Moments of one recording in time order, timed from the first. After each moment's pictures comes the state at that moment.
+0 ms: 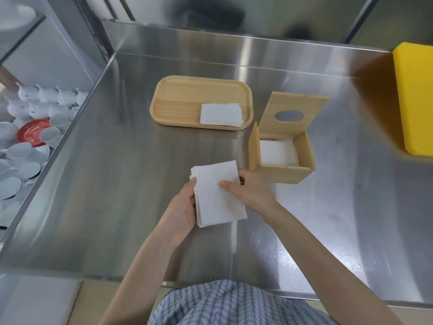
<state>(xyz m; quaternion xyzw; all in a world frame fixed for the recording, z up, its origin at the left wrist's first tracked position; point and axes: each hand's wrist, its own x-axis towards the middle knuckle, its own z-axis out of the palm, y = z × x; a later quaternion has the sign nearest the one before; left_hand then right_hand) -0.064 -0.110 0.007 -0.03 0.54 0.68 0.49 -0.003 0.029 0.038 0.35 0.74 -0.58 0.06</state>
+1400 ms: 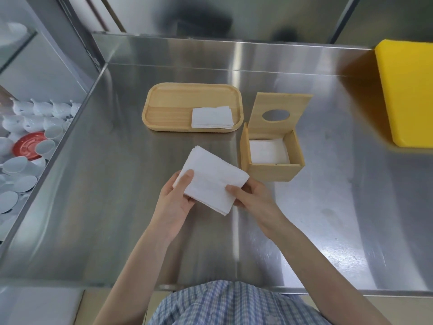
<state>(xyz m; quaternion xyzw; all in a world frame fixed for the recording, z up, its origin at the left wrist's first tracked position) -0.067 -0.103 0.021 0.02 0.54 0.75 0.38 0.032 0.030 0.029 0.36 0.59 -0.72 -0.03</state>
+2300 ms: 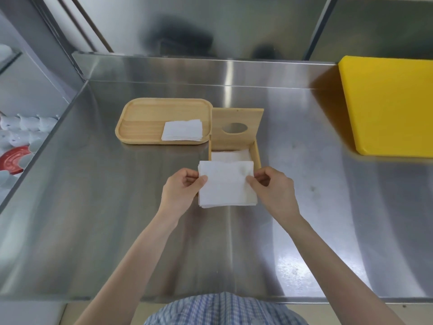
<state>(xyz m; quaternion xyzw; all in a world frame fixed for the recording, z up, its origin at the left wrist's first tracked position) -0.034 -0.016 0.044 0.10 0.79 0.54 0.27 0.084 0.129 0.051 0.41 0.80 -0.42 -0.13</state>
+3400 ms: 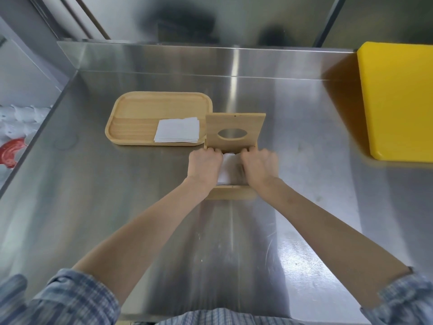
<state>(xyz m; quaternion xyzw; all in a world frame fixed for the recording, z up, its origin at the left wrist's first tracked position) -0.078 0.094 0.025 0.43 0.90 -0.11 0.05 -0.003 0.181 0.040 0.25 0.96 0.02 0.11</state>
